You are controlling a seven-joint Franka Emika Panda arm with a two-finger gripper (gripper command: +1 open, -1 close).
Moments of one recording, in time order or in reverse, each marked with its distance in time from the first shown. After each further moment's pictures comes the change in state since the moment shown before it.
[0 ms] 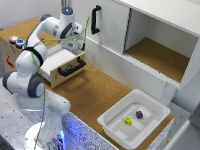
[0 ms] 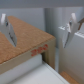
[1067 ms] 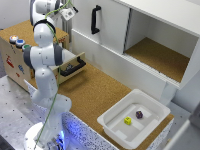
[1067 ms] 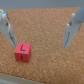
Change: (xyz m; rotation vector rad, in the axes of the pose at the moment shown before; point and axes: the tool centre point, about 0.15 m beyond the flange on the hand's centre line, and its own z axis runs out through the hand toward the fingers) arm 0.107 -0.098 0.065 0.217 -0.192 -0.842
